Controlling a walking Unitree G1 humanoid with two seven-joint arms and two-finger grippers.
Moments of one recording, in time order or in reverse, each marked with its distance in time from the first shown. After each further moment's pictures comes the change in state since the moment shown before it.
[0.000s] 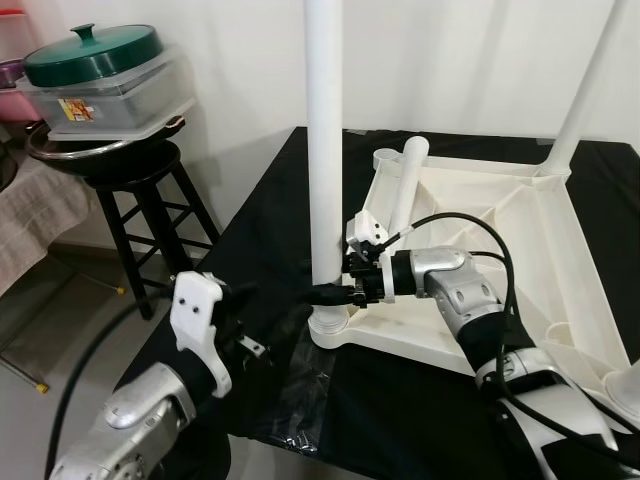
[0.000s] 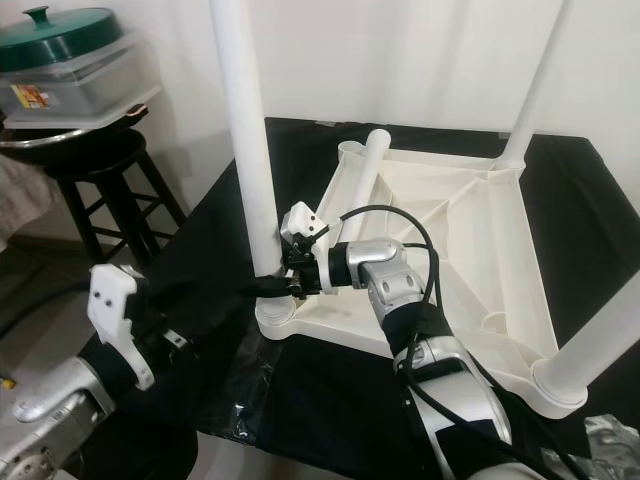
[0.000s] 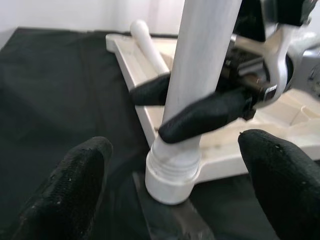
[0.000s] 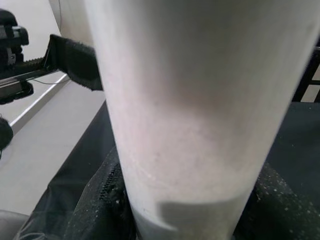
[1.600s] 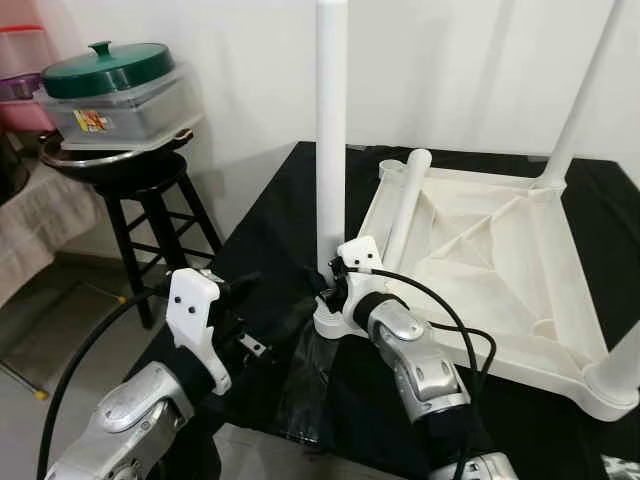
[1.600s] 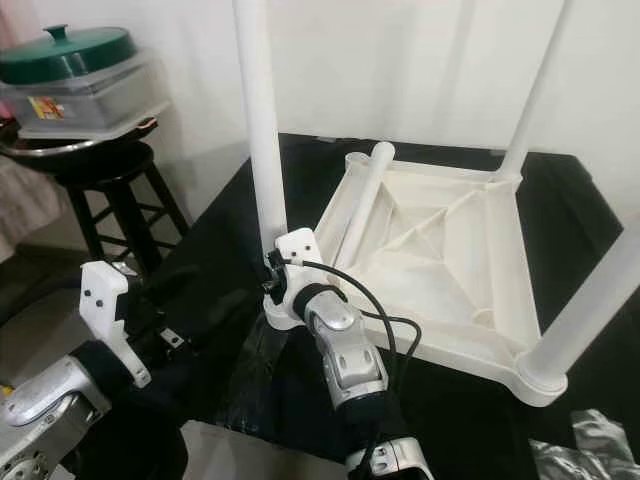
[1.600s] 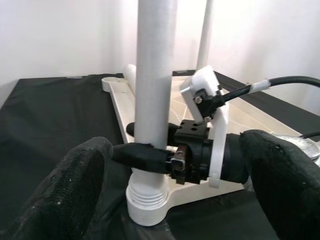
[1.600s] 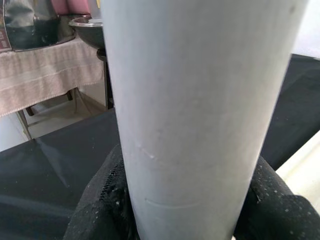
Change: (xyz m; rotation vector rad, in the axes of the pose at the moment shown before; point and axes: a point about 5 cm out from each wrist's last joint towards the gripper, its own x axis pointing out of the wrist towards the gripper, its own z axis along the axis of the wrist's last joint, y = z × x) left arm -0.003 -0.007 0.026 0.038 -0.107 -0.044; right arm 0.036 0.032 -0.029 0.150 -0.045 -0.887
